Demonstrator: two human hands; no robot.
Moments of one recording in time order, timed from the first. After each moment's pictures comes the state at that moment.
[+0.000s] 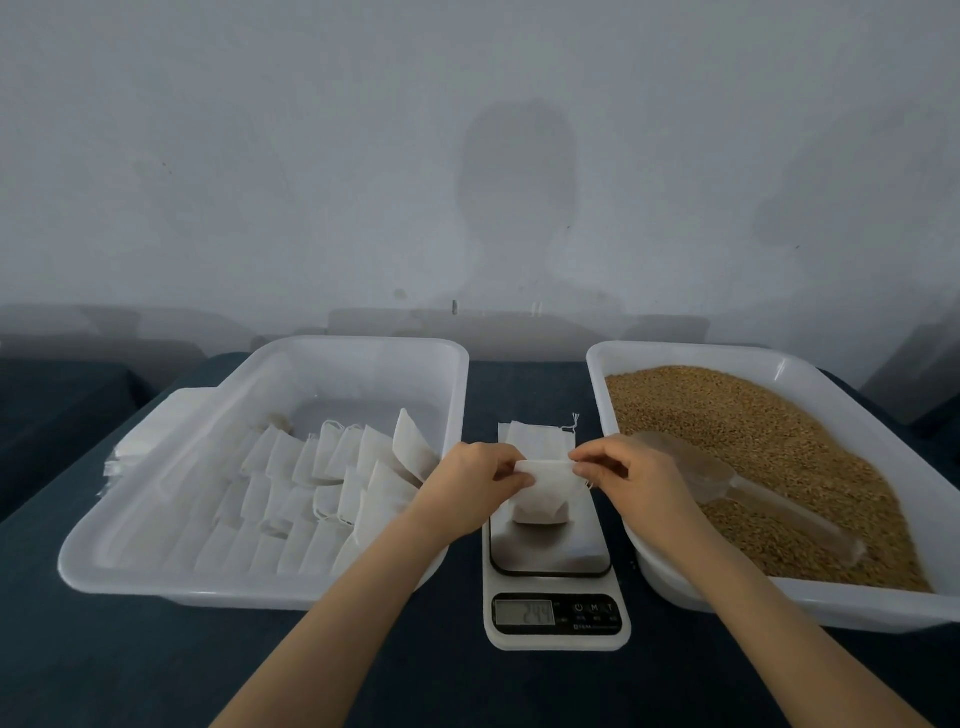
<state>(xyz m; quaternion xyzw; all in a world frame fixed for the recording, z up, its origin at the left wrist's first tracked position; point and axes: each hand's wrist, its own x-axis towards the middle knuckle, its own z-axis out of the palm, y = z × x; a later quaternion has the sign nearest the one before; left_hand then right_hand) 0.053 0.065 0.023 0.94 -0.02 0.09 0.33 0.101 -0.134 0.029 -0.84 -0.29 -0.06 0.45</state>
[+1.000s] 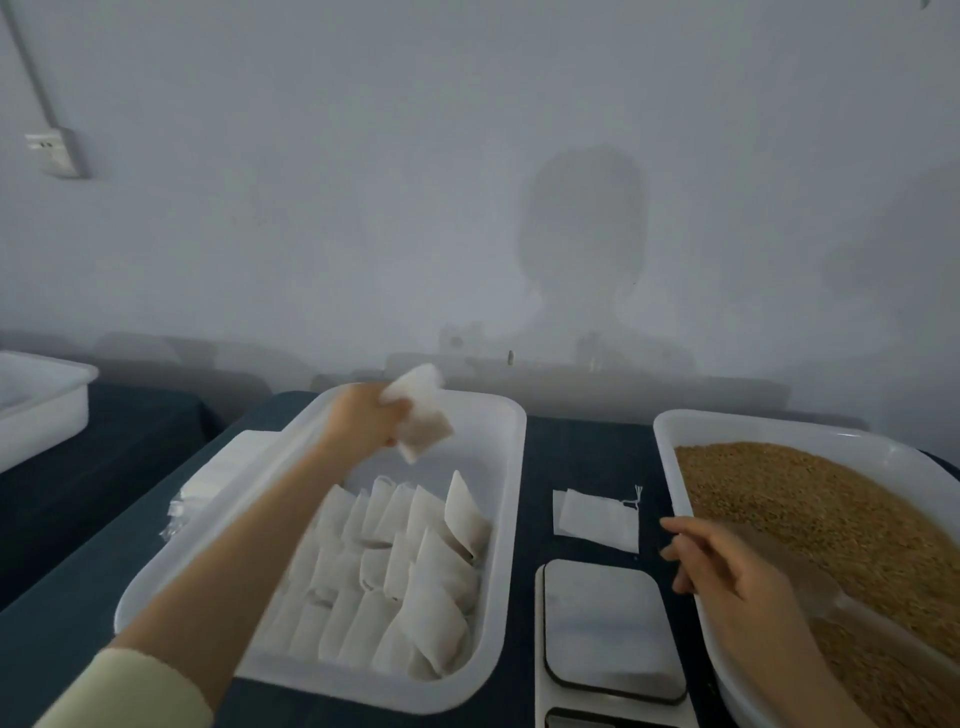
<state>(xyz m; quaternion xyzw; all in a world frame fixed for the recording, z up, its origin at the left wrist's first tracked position) 0.082 0.239 0.094 0.83 0.26 0.21 0.44 0.101 -0.137 0.028 -0.83 -0.25 -0.08 0.50</state>
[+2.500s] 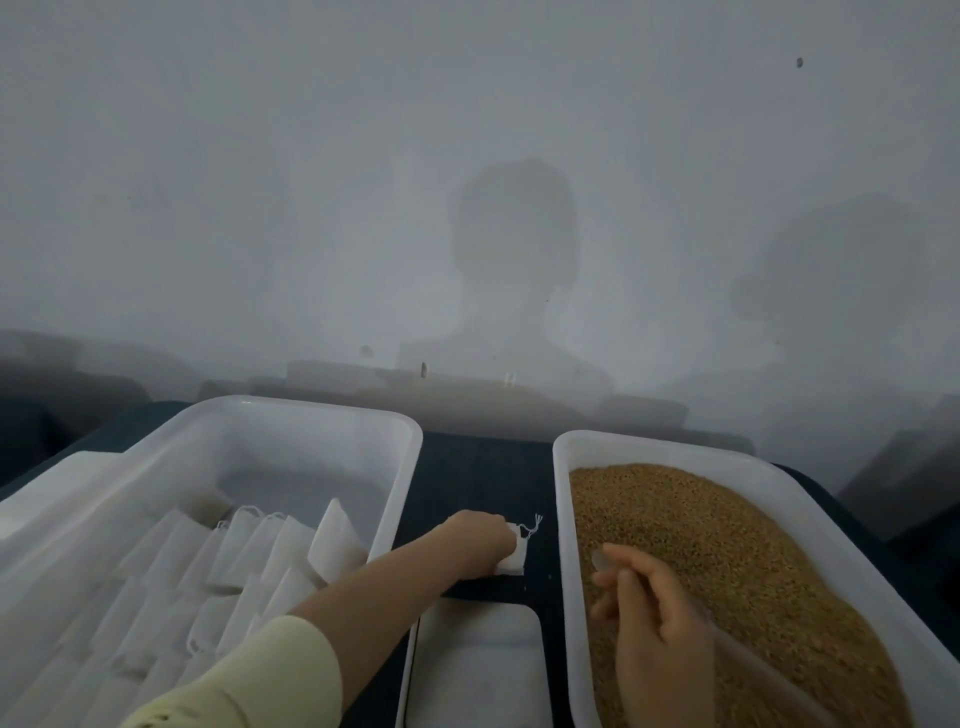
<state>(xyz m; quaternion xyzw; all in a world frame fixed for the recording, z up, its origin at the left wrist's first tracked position) 0.206 0.038 0.004 0.97 -0.09 -0.19 -0.09 0.110 -0.148 0.031 -0.75 -0.11 -0.18 0.63</state>
